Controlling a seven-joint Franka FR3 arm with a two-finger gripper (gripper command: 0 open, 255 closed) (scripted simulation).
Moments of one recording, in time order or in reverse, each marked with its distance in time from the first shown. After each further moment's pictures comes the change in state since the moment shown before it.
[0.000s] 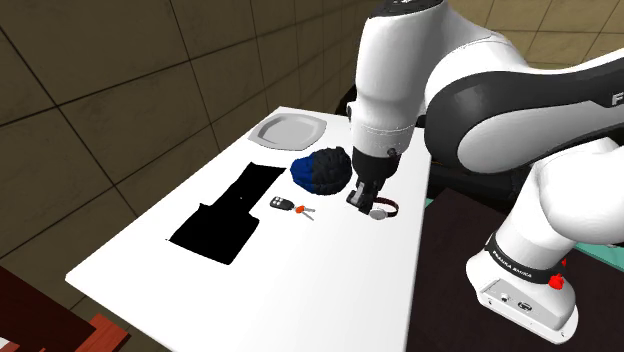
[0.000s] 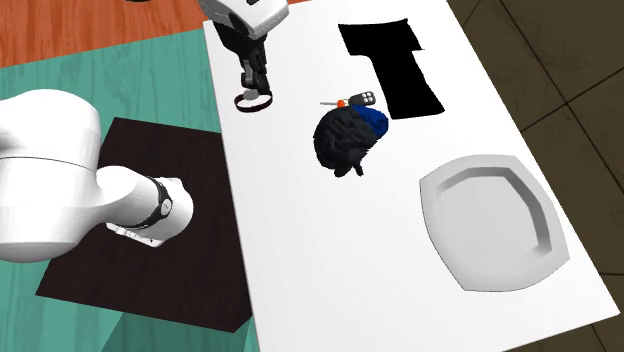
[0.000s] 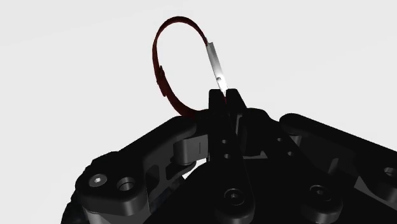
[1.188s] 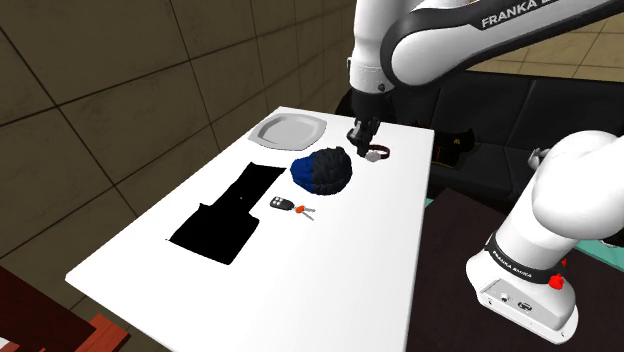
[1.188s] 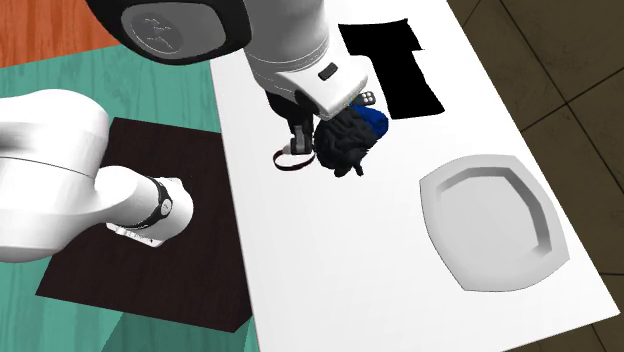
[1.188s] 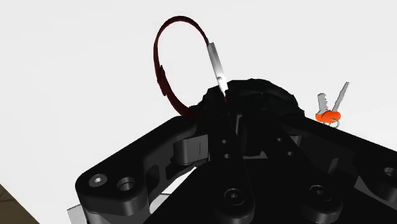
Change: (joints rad) arm -0.187 0.104 -0.249 0.085 -0.181 0.016 -0.286
